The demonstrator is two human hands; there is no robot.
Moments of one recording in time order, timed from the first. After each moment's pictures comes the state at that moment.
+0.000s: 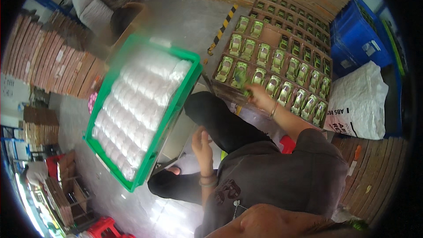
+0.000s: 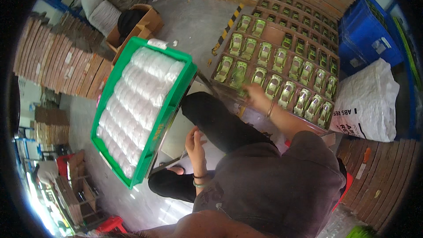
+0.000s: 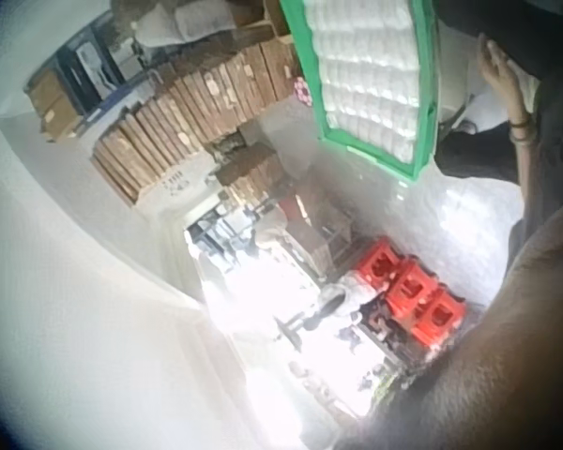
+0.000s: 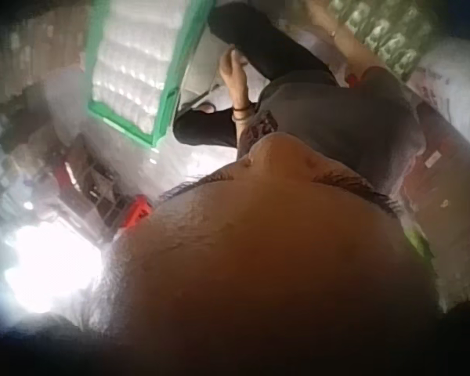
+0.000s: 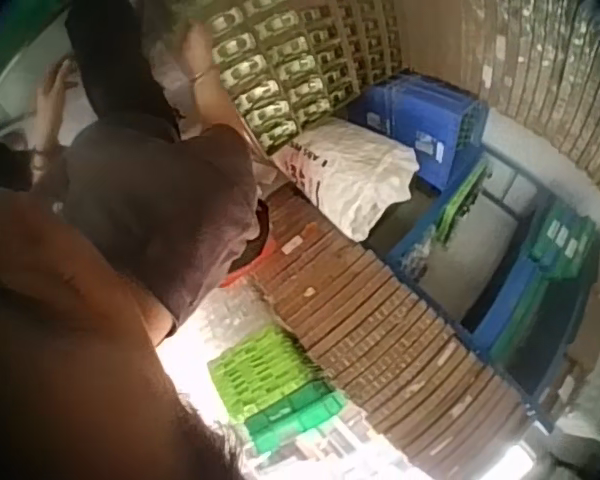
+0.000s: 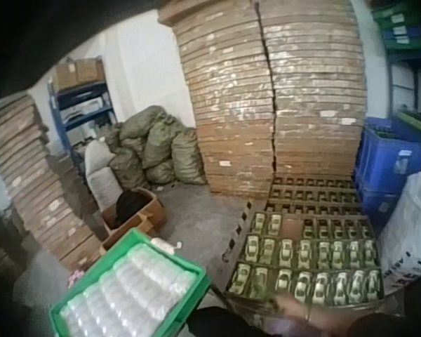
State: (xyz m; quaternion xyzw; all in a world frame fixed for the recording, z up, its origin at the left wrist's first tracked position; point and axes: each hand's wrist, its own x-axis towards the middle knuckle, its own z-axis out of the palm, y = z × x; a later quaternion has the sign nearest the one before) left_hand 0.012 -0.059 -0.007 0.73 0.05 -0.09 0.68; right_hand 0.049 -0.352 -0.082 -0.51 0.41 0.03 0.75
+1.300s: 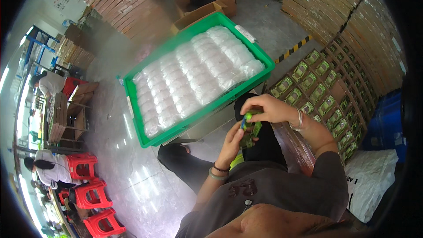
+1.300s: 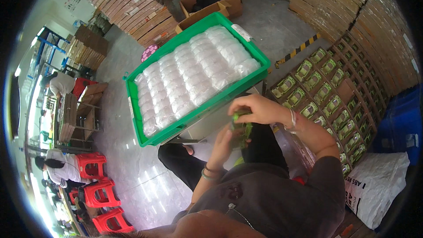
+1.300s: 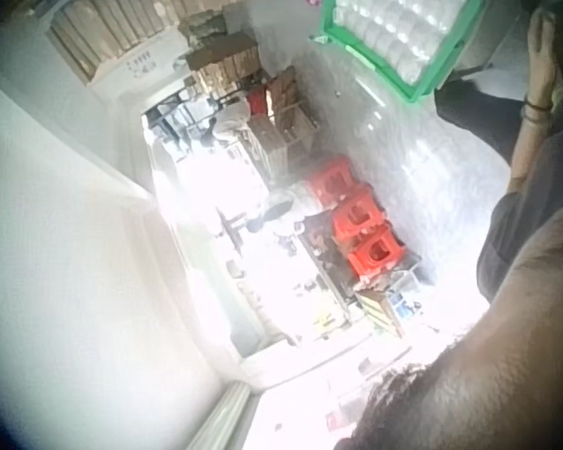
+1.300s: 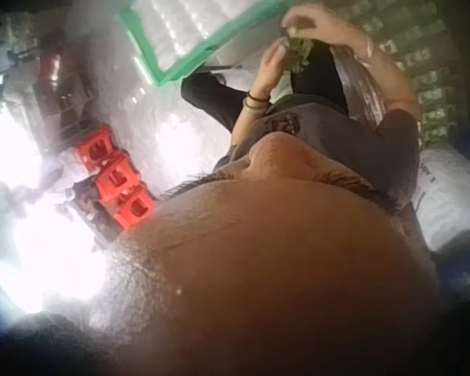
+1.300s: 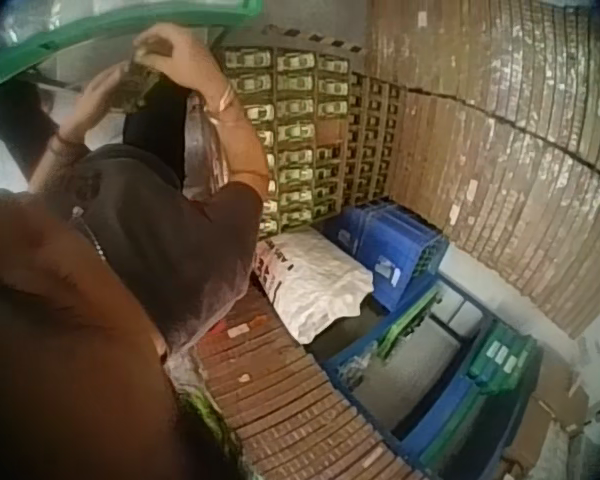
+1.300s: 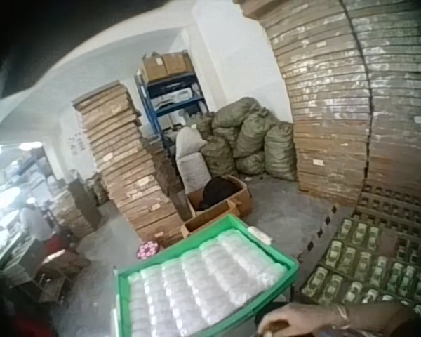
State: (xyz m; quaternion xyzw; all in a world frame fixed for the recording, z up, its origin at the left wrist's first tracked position) left_hand 0.021 -0.054 0.049 0.59 -0.04 -0.16 0.79; right_hand 0.116 -0.238 0.126 -0.74 -0.34 0.21 0.54
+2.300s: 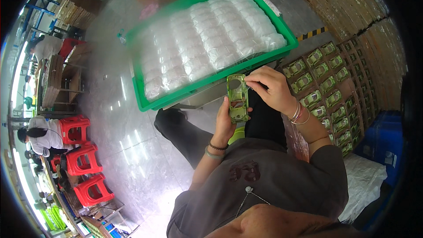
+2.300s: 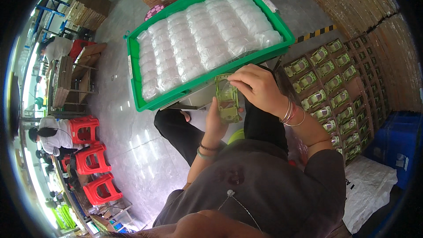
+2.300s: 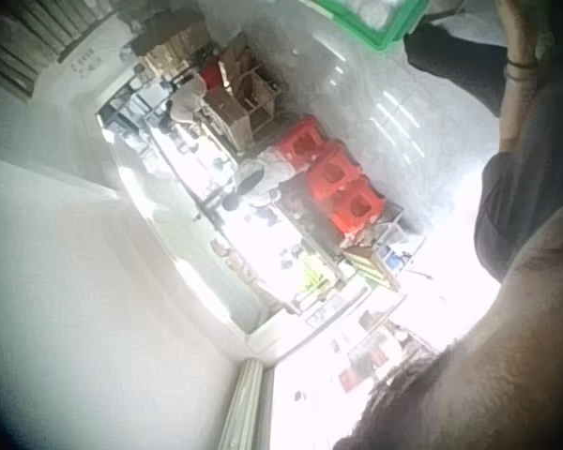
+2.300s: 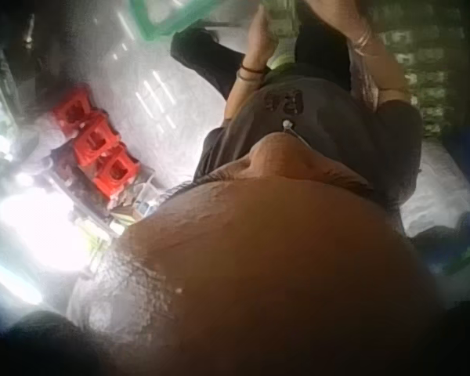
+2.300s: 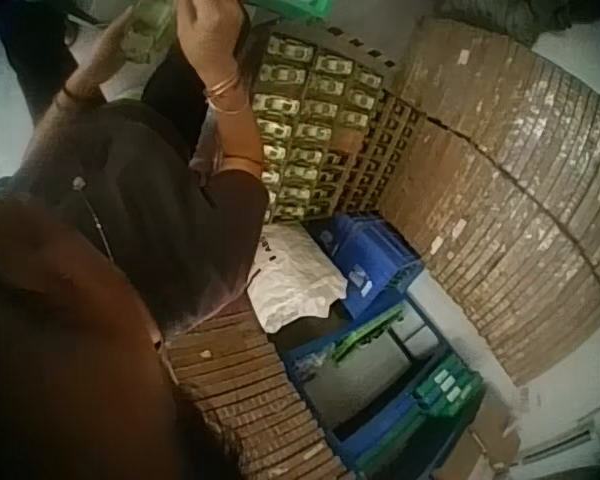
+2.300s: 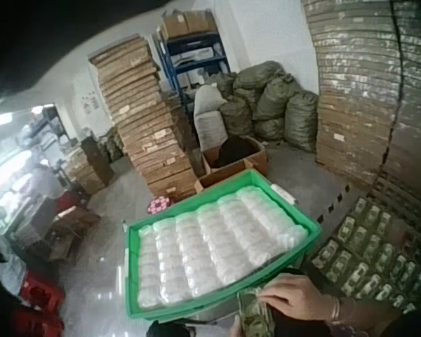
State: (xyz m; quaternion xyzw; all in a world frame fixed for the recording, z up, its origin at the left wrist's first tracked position) left_hand 0.010 -0.021 0.032 0.37 0.16 -0.13 0.91; right_hand 0.102 -0.176 0.112 -0.78 -0.36 -0.17 0.47
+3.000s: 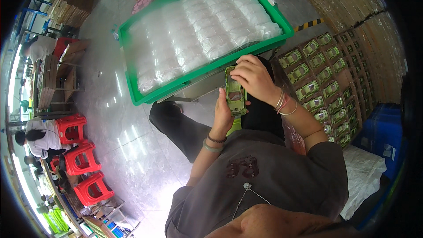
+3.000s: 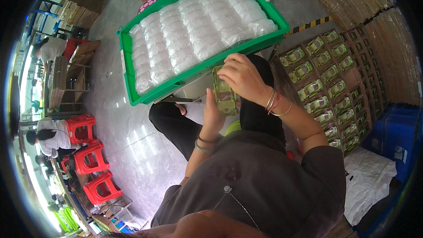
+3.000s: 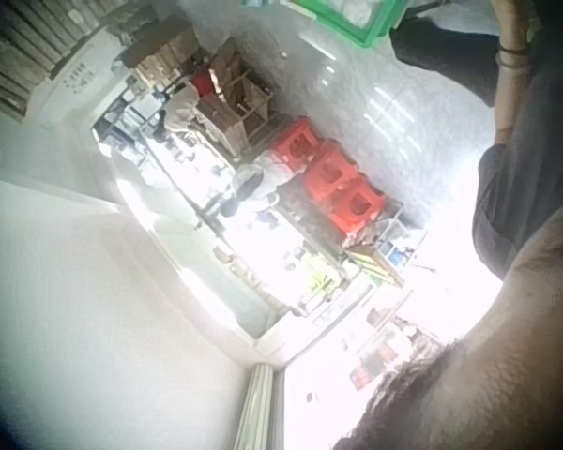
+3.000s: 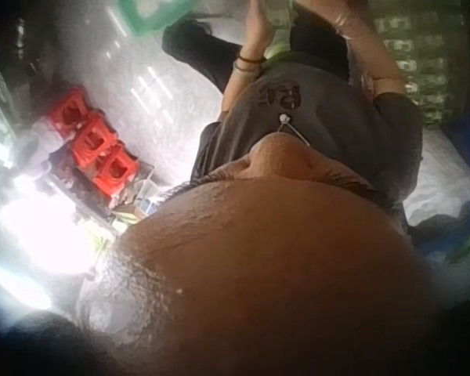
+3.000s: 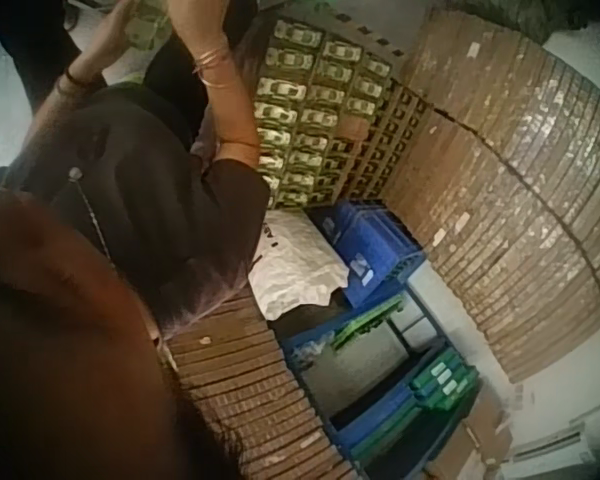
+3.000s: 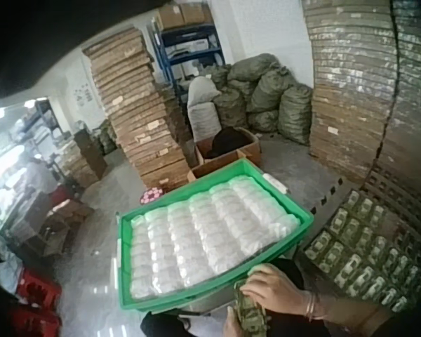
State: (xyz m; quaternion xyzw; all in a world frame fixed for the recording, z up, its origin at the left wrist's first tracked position) left_hand 0.007 -0.027 0.031 0.44 0.15 -0.12 0.88; right_hand 0.105 -0.159 0.069 -0.81 -0.39 -0.17 0.39
